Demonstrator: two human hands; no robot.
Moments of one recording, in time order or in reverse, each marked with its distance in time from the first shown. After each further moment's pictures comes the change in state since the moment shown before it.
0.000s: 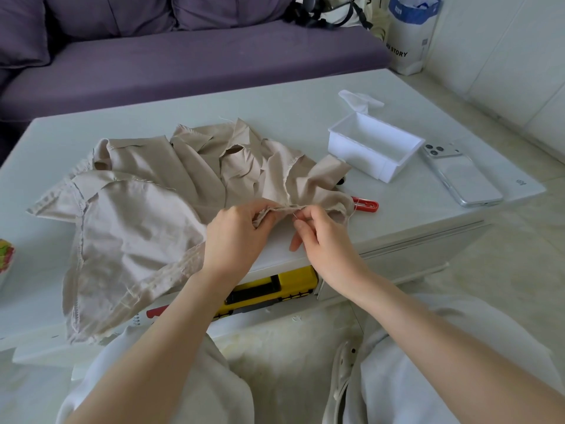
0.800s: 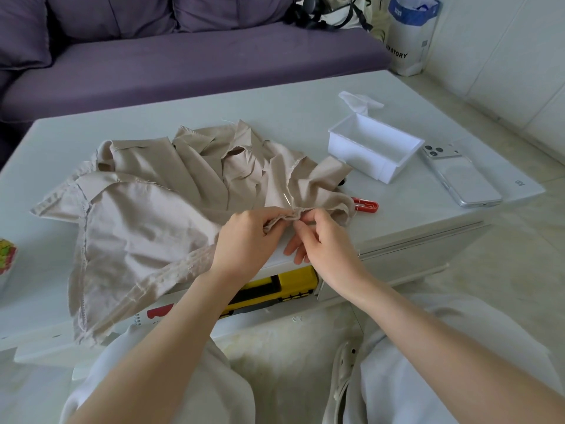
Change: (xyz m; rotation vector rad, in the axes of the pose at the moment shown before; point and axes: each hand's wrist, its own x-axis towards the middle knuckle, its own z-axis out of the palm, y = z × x) left_hand -0.003 0.006 0.006 -0.026 -0.113 -0.014; right_hand -0.004 -0.007 0.001 0.205 0.014 0.101
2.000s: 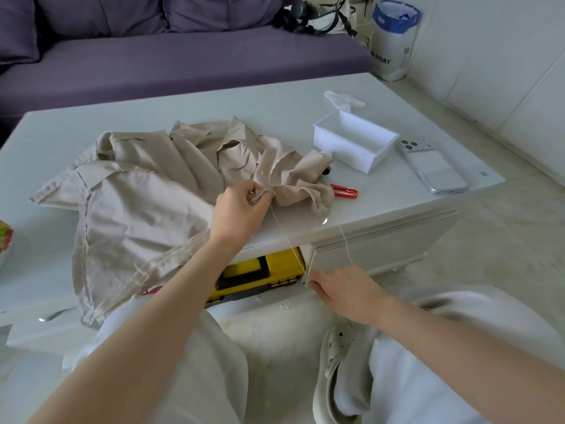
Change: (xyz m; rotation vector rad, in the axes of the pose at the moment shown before) left_hand 0.005 0.010 -0.001 -0.165 0.074 -0.228; right_hand -0.061 0.074 -0.038 -1.191 -0.452 -0.266
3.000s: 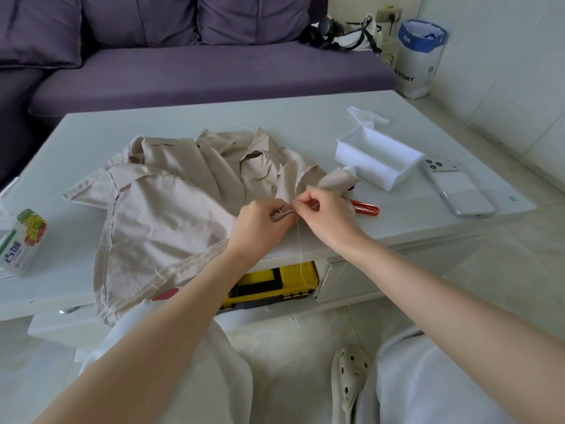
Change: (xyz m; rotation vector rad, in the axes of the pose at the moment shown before) left_hand -0.002 -0.007 -0.002 0.029 -0.078 0.111; right_hand 0.085 -0.025 -0.103 0.783 0.430 0.323
